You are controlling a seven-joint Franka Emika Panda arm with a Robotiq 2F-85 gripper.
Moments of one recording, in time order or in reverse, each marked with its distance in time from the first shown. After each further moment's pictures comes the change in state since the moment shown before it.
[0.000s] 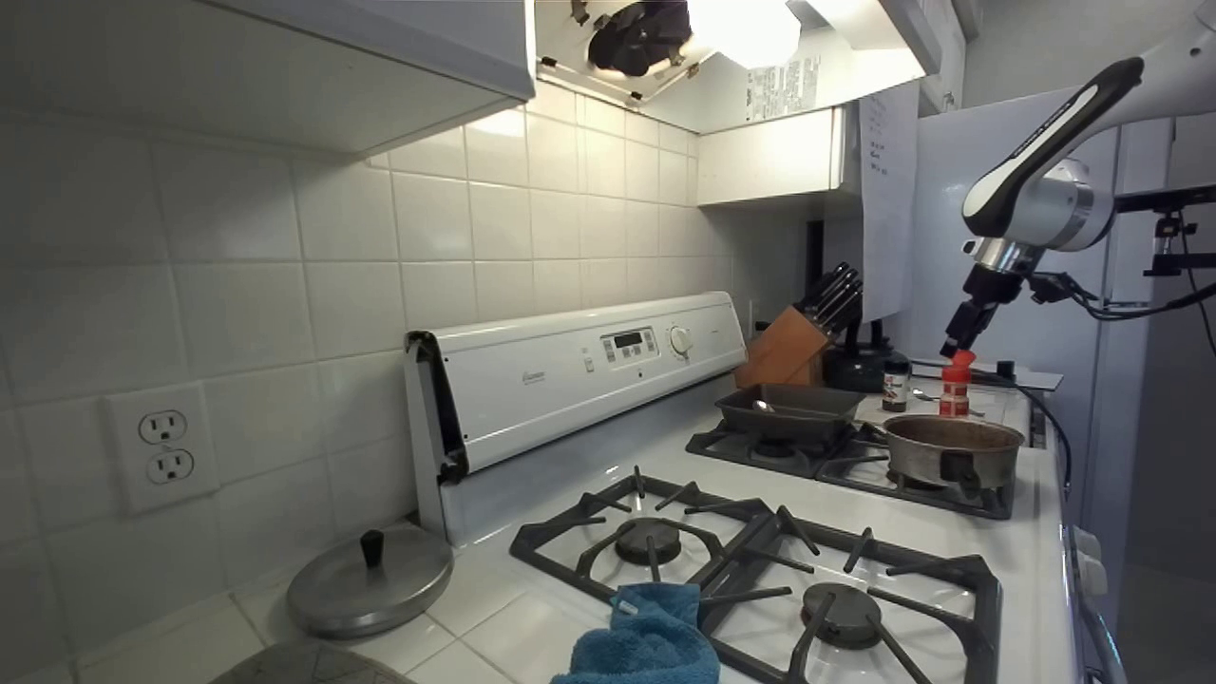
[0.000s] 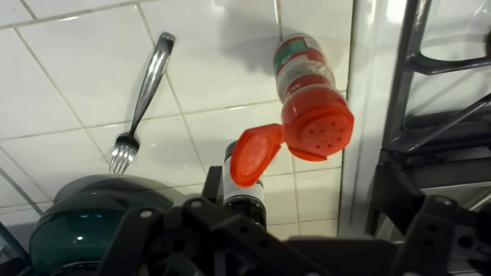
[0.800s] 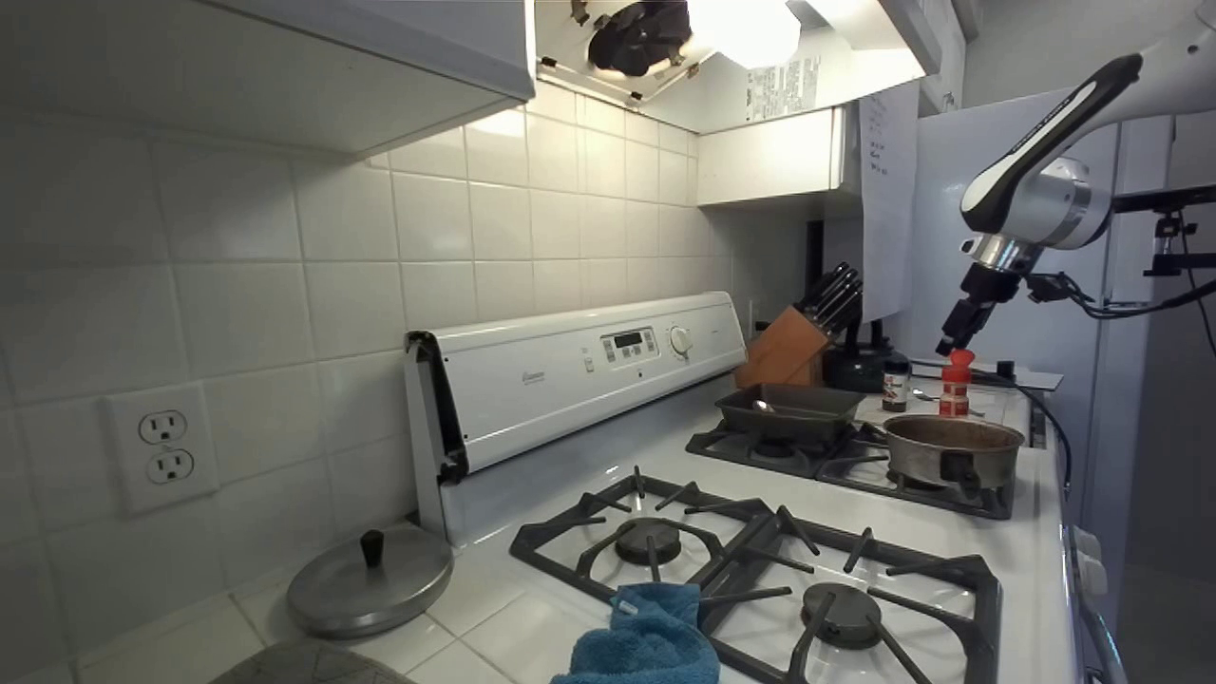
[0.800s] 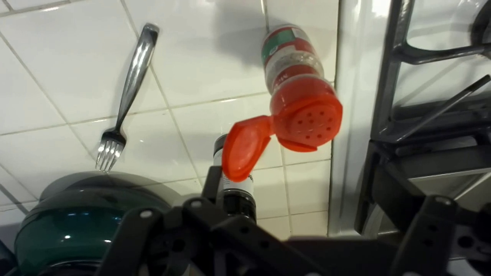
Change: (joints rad) arm -0.011 0.000 0.015 0.012 0.043 -0.028 -0.024
